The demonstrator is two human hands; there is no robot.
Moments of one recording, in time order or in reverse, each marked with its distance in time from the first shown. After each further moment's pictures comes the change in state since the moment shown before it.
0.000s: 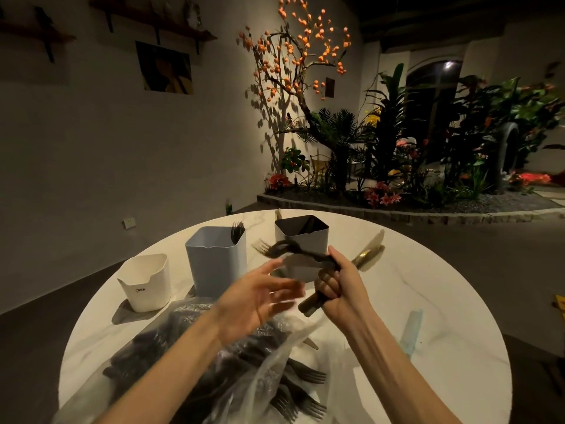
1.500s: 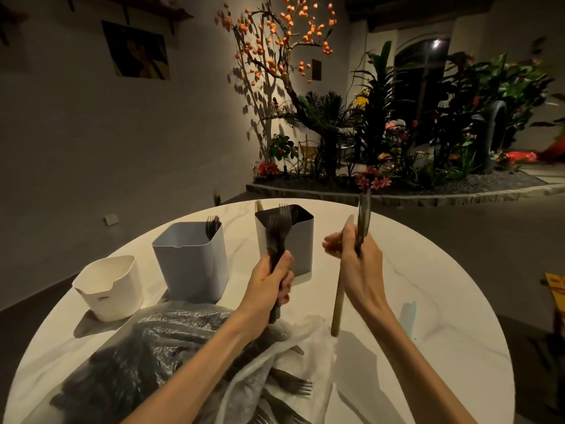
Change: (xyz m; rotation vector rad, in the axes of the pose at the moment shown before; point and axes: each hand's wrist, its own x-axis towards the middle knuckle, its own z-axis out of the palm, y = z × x) left_hand 0.086 -0.048 0.006 0.417 0.301 0.250; right_hand 0.036 -0.034 -0.035 -0.942 0.122 -0.818
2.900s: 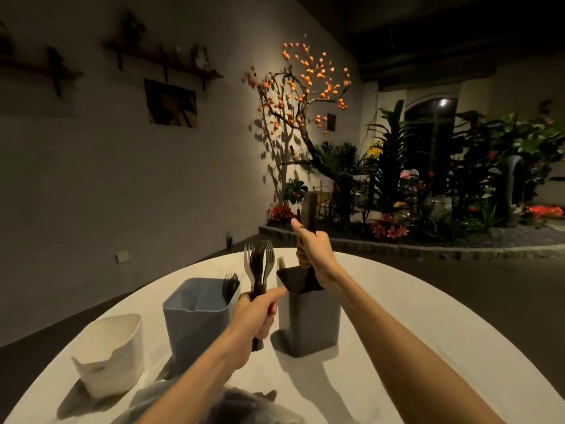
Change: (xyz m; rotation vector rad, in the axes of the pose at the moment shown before) left_hand 0.069 0.040 -0.065 0.017 0.190 -0.220; right_hand 0.133 -0.024 0.136 0.229 -0.477 0.230
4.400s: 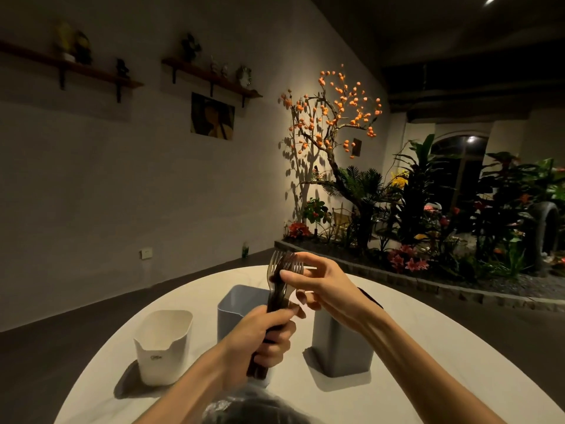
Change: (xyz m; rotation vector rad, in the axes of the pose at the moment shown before) left_hand -0.066 0.033 -0.082 -0.118 -0.442 0.056; right_hand -0.081 -0.051 0.068 -0.138 -0.468 -0.059
